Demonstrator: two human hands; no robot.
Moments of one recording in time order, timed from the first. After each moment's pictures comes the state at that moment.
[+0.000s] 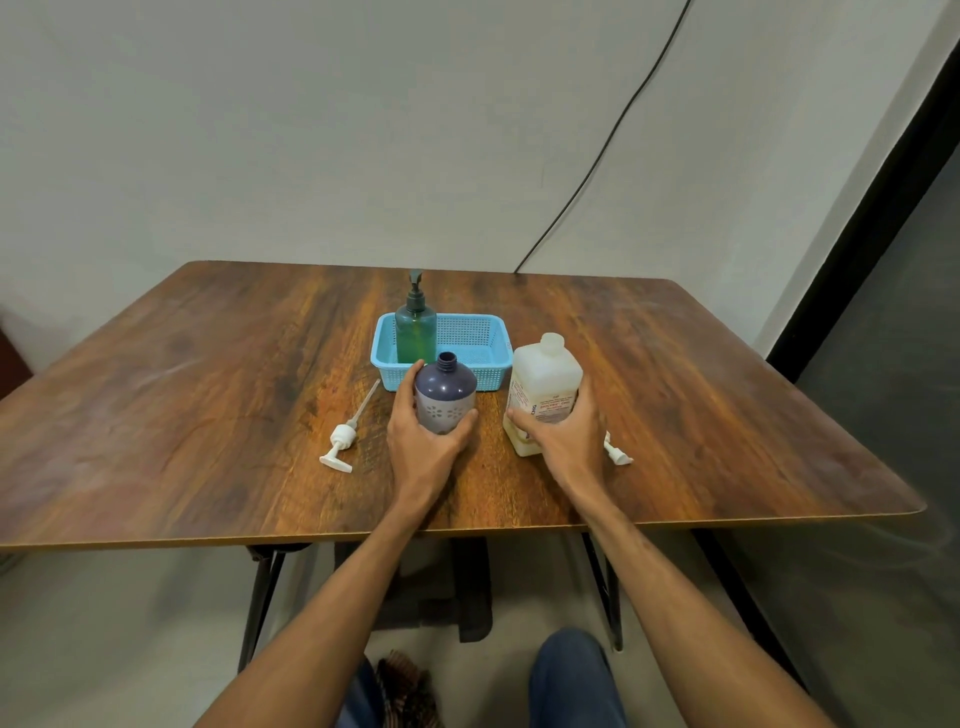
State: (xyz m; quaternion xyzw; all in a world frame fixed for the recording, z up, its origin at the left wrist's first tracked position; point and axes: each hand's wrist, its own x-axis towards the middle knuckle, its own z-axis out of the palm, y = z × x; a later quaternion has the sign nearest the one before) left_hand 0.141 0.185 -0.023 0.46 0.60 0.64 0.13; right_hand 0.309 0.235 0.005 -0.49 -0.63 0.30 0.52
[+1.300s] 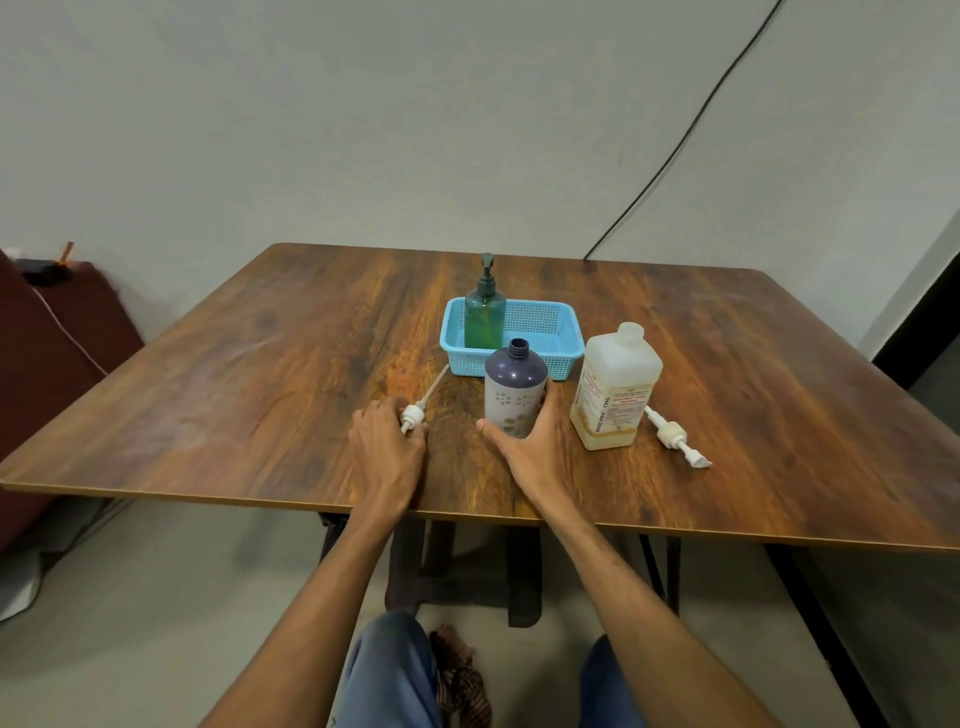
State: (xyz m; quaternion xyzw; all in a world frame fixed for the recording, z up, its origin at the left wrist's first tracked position) left_hand 0.048 0.126 -0.028 0.42 0.80 0.43 0.02; right_hand 0.212 0.209 -0.032 -0.47 -0.67 0.38 0.43
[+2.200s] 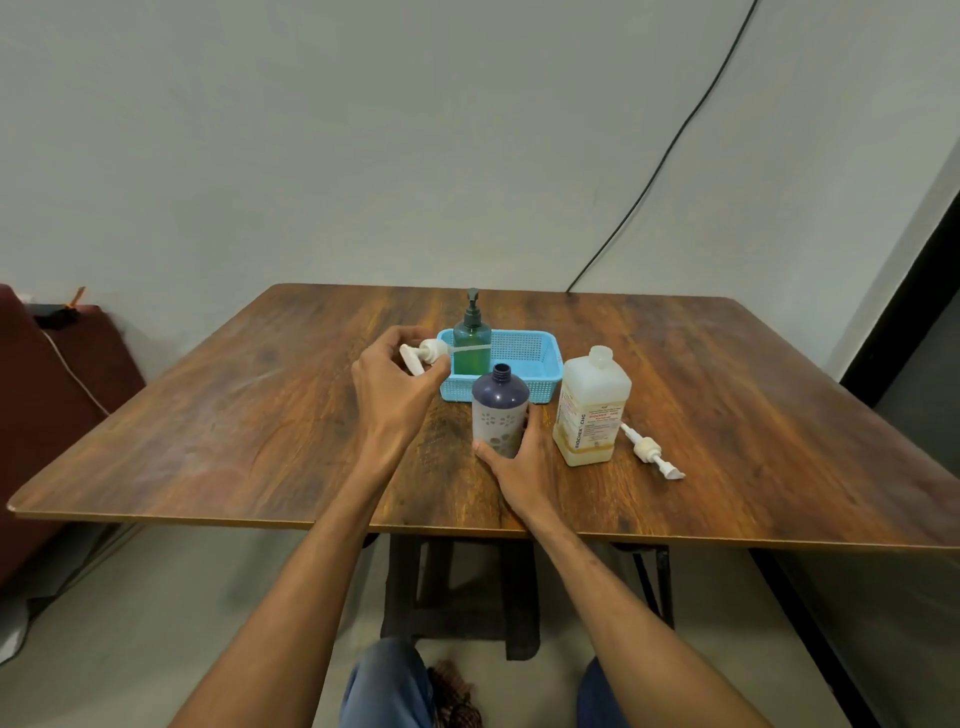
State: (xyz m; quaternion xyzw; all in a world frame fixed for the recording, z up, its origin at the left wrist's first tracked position) left_hand 0.080 0.124 0.090 0.46 0.62 0.64 0.00; right_hand 0.218 0.202 -0.025 -0.46 -0.68 0.37 0.44
